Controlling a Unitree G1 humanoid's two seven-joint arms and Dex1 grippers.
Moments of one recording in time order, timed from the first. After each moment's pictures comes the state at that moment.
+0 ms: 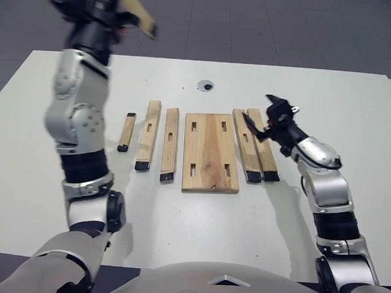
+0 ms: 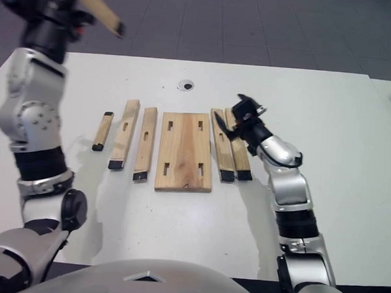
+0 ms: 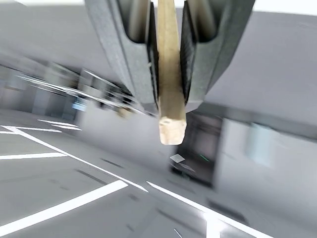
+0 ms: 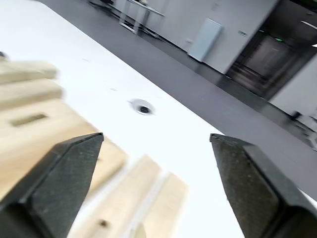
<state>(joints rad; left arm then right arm) -0.64 0.32 0.31 -0.15 -0.51 0.37 -0.07 -0.26 -0.42 0.02 -0.12 0.02 0.28 0.39</state>
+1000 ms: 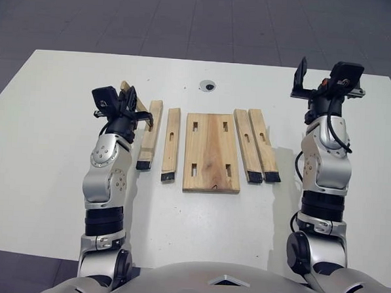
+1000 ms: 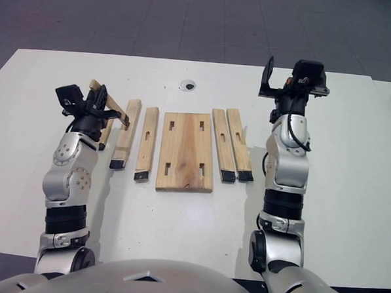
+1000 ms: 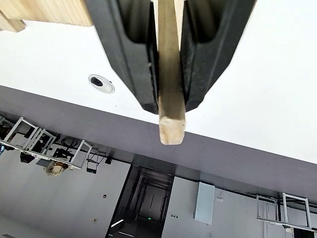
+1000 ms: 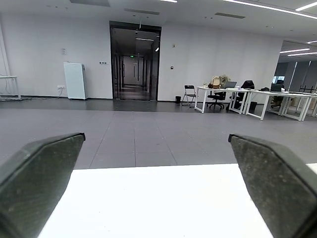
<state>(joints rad) -0.20 0.09 0.17 -0.14 -0.31 0.29 0.00 -0.42 -0.17 -0.20 -0.04 0.06 0.27 -0.08</state>
